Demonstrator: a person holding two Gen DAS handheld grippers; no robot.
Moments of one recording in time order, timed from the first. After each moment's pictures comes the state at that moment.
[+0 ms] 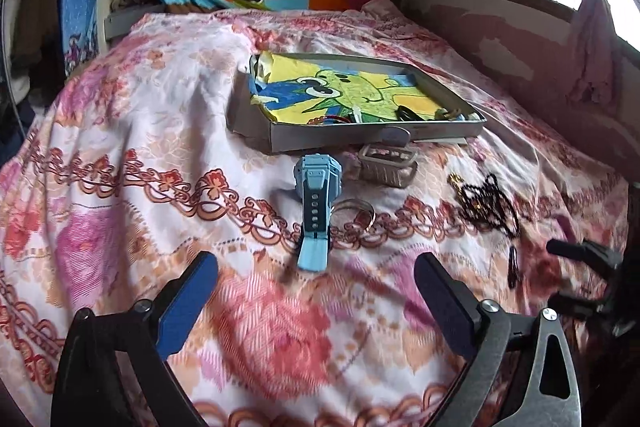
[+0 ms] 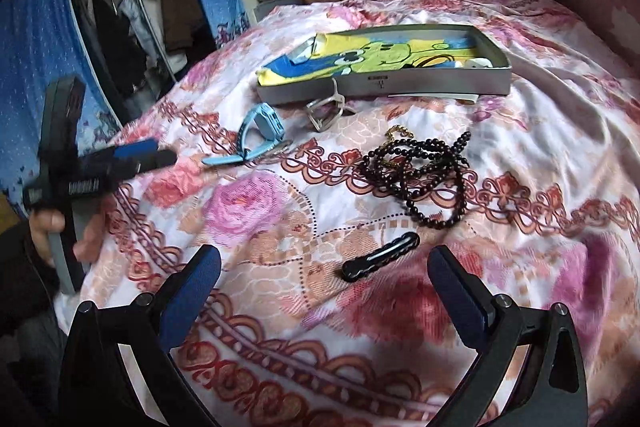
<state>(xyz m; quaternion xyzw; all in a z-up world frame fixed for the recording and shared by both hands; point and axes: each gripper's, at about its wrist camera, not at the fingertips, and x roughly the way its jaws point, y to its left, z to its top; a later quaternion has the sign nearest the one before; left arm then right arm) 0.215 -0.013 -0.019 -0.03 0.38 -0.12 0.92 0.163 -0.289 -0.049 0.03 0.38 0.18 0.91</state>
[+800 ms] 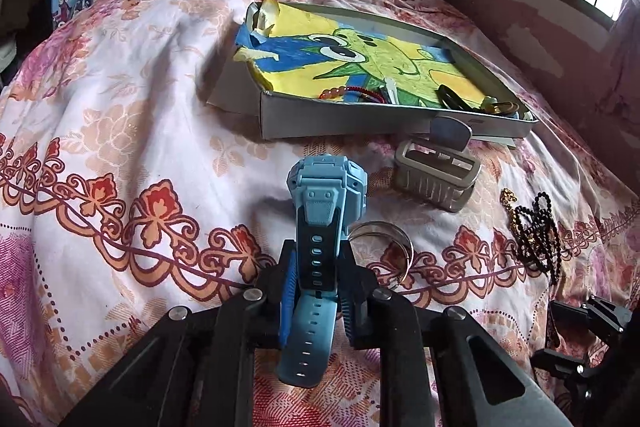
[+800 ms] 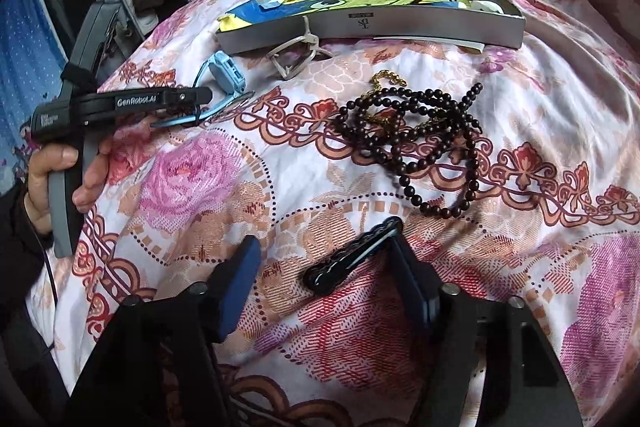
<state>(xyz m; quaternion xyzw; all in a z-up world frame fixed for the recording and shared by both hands) 0.293 -0.030 -0.063 -0.06 0.44 -0.11 0.89 0.197 -0.276 -0.080 0.04 0.46 0.16 0.87</state>
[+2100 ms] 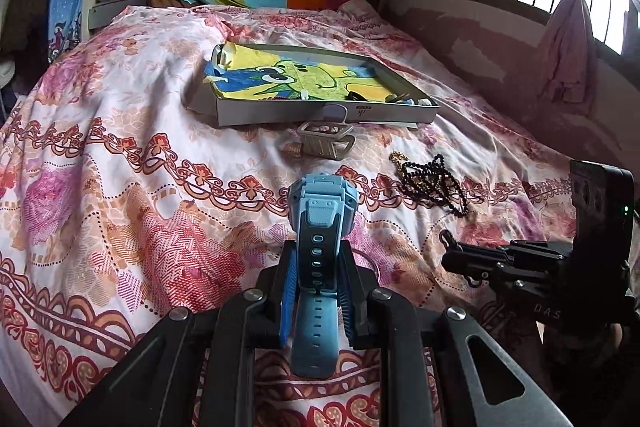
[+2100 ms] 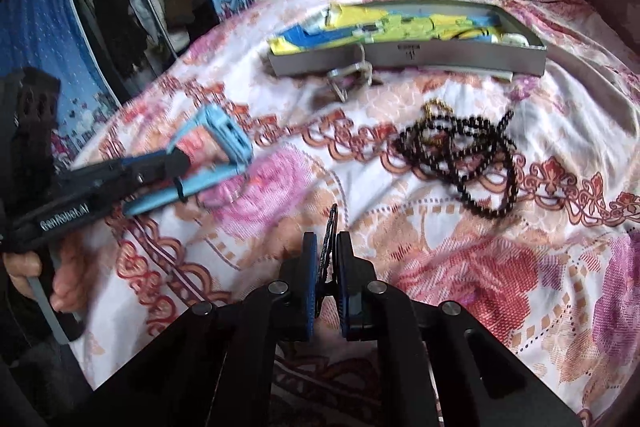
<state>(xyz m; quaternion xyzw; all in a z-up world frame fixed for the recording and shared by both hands) 0.167 -0.043 -0.024 -0.06 0.37 -0.17 0.91 0.167 -0.261 -0.059 0.05 0.40 0.20 0.89</state>
